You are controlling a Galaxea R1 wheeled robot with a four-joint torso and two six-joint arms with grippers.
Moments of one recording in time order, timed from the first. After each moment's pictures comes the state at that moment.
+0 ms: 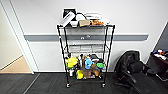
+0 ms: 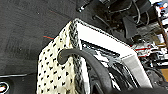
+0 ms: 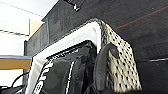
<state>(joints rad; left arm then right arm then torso) 1.17 2.42 -1.67 -0.08 -0.11 -0.13 -1.17 2.43 -1.68 0.16 0.07 0.16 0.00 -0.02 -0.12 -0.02</state>
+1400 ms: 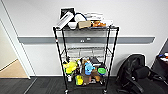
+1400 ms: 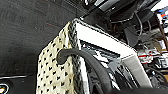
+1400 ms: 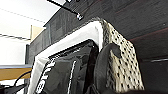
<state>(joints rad) 1.18 2.42 -1.67 -0.08 -0.12 -0.13 -1.18 2.43 -1.67 0.16 0.07 0.16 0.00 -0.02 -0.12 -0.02</state>
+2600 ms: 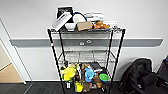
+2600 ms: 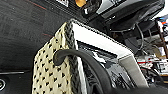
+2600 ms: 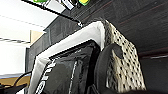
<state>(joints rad) 1.20 2.42 -1.65 -0.08 -0.14 -0.13 -1.19 2.43 -1.67 0.15 0.07 0.16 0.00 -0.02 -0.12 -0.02</state>
